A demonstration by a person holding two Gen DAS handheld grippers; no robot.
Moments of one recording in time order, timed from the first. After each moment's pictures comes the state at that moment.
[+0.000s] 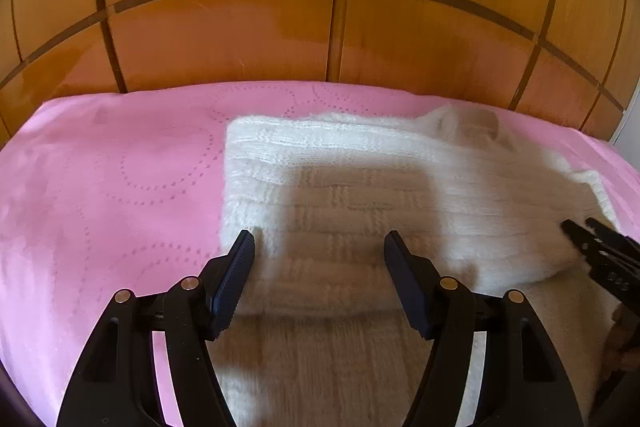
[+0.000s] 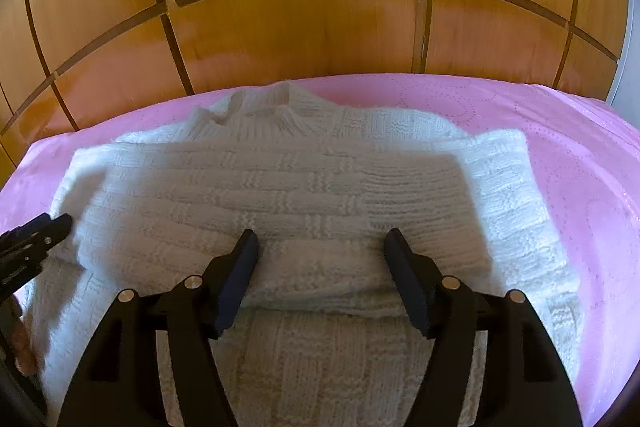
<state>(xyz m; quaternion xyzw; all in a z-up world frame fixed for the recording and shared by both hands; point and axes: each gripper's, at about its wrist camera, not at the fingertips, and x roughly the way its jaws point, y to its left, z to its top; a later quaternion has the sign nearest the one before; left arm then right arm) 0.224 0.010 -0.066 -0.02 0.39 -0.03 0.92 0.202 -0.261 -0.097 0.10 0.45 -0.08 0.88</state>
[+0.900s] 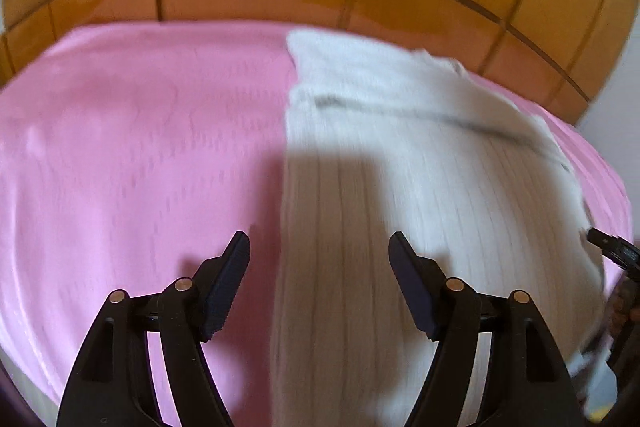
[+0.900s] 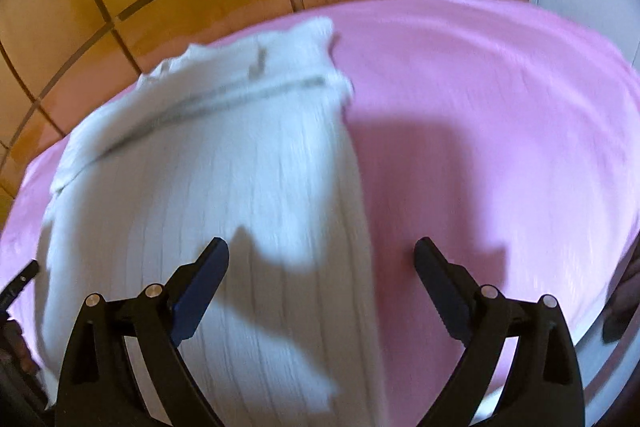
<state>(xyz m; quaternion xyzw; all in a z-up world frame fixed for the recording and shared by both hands) 0.082 0.089 -0.070 -0.07 0.45 -0.09 0.89 0.022 -0.334 -0.068 0.19 0.51 -0.14 0.83</state>
